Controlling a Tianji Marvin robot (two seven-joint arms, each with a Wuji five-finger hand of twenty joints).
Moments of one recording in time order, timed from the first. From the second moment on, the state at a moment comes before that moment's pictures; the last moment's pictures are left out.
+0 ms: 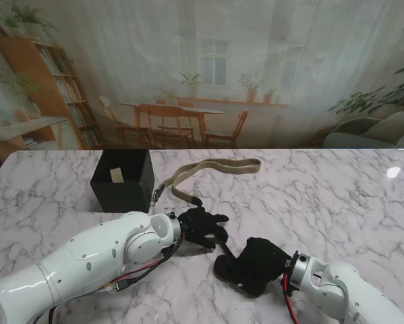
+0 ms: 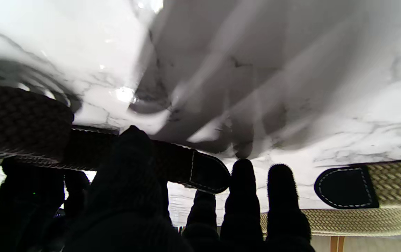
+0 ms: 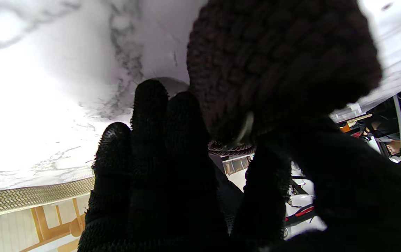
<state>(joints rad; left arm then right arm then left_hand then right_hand) 0.93 -1.10 -0.37 -1.25 0.74 -0.19 -0.14 -1.61 -1.01 1.18 -1.42 -1.05 -0.72 -0.12 1.07 -0.16 0.02 -0.01 0.42 -0.09 0.43 0.69 0.20 0.10 0.18 0.22 0.38 0.16 0.24 0.48 0.08 0.18 0.72 0.55 0.43 -0.64 1.08 -0.23 0.85 -0.39 0.97 0.26 1.25 0.15 0.79 0.62 1.10 0.14 0.58 0.55 0.48 0.21 1.16 0.41</state>
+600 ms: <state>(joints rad) 0.99 -1.08 -0.45 -1.32 0.73 -0.15 -0.22 -1.64 -1.01 1.18 -1.44 -1.14 -0.64 -0.21 1.14 -0.22 0.07 -0.01 0.56 0.02 0.81 0.72 0.89 0.08 0.54 0.89 0.80 0.17 0.67 0.88 0.35 0.19 1.12 0.71 0.43 -0.64 1.07 -0.23 0.85 -0.39 0.97 0.25 1.25 0.15 0.77 0.61 1.10 0.14 0.52 0.51 0.48 0.21 1.16 0.41</state>
